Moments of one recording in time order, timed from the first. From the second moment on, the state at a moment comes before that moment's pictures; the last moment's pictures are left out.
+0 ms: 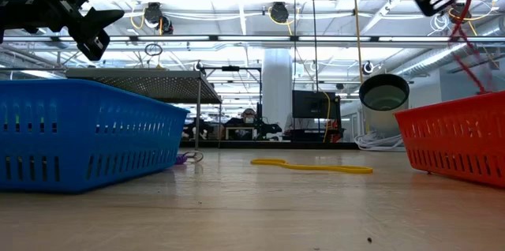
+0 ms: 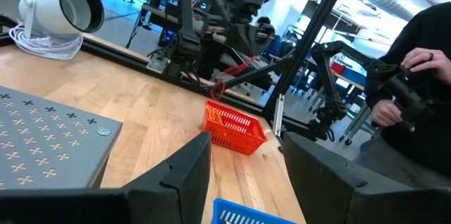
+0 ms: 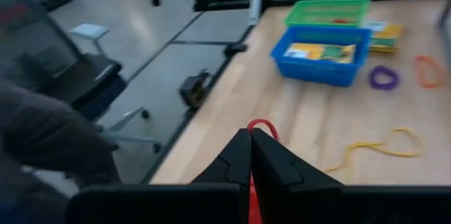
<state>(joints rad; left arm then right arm) 0.02 0.24 0.13 0.14 0.21 -0.43 0.42 0.68 0.52 -0.16 -0.14 0.24</state>
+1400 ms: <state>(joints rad) 0.02 0.24 0.13 0.14 0.21 -0.43 0.69 1.08 0.33 0.17 0.09 0.22</state>
